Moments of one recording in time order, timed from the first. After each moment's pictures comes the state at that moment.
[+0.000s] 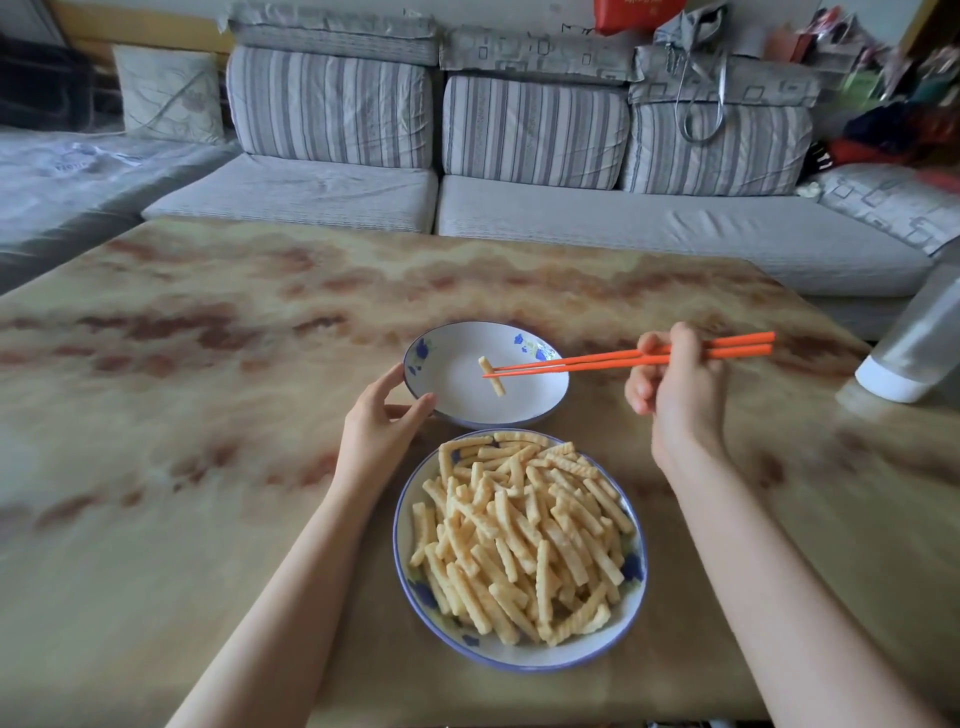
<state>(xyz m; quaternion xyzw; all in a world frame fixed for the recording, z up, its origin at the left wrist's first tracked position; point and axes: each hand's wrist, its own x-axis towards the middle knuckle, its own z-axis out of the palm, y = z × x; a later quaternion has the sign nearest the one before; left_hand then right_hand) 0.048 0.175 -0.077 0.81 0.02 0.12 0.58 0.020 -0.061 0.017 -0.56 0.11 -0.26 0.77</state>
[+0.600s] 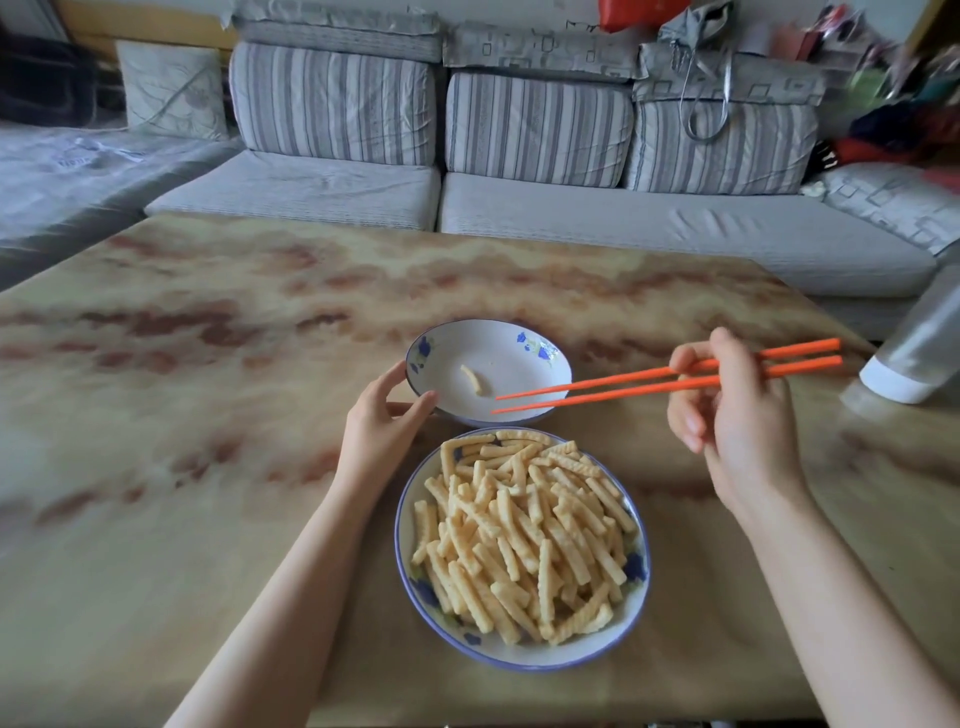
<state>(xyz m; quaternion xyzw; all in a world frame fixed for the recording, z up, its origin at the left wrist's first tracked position) 0.050 0.177 -0.080 0.80 0.01 0.12 0.58 -0.018 -0.084 0.021 -0.65 0.03 -0.23 0.72</state>
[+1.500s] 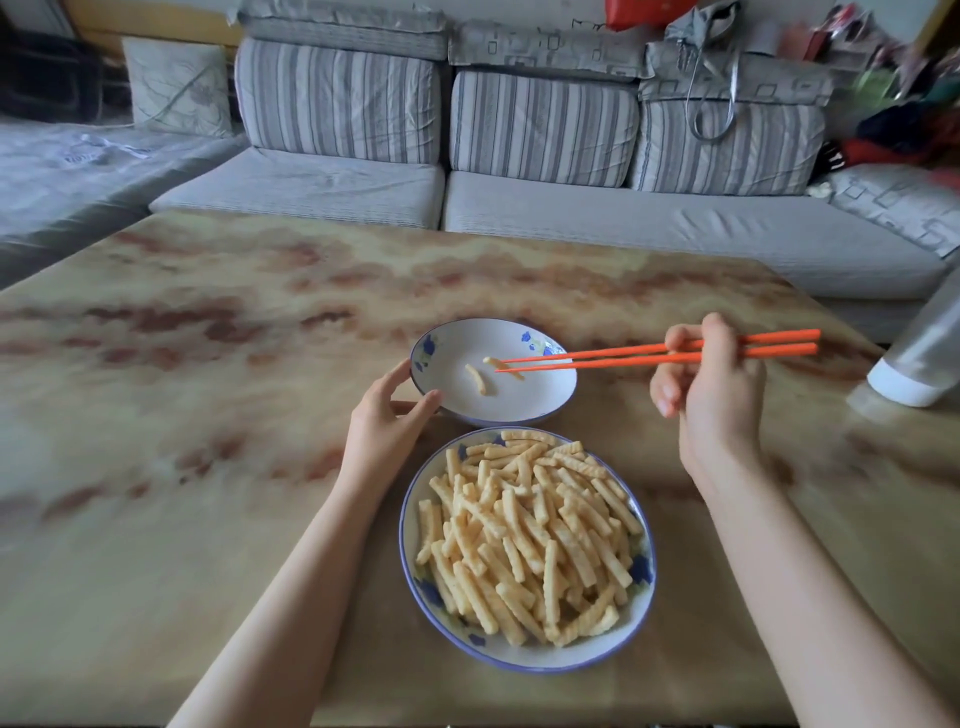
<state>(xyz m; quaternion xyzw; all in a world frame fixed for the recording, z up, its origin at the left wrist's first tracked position) 0.050 0.177 -0.081 0.80 0.01 0.12 0.59 0.009 -0.067 0.023 -0.59 0.06 -0.28 0.76</state>
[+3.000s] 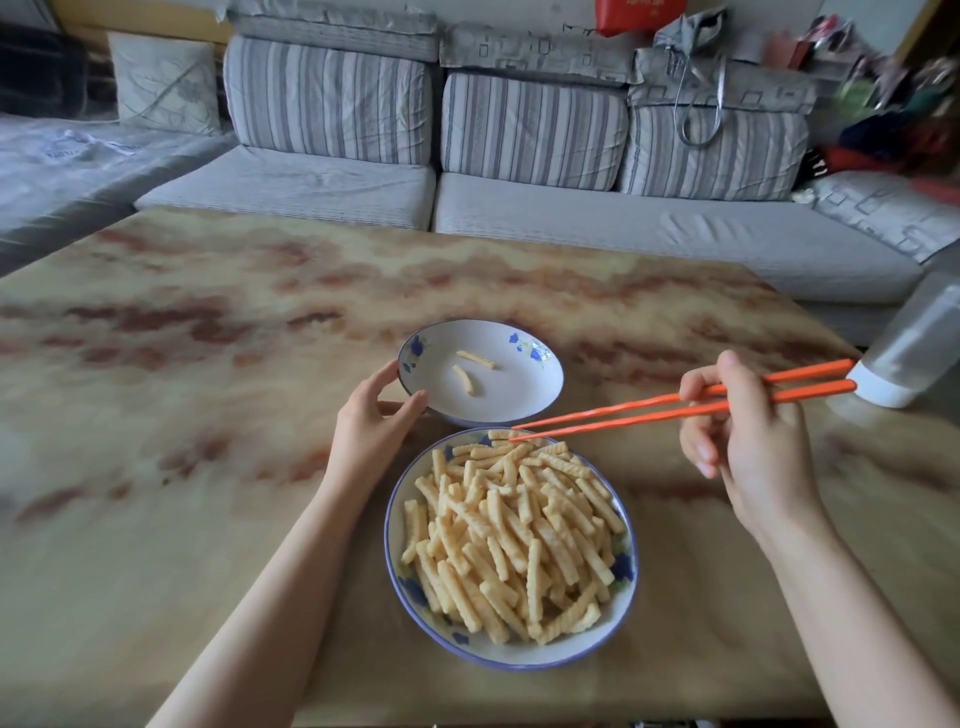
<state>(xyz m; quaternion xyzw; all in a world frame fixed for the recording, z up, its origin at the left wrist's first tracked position) 0.045 0.176 -0.075 0.79 0.01 0.12 0.60 -0.033 -0.103 0.014 -0.70 0.02 -0.23 0.68</state>
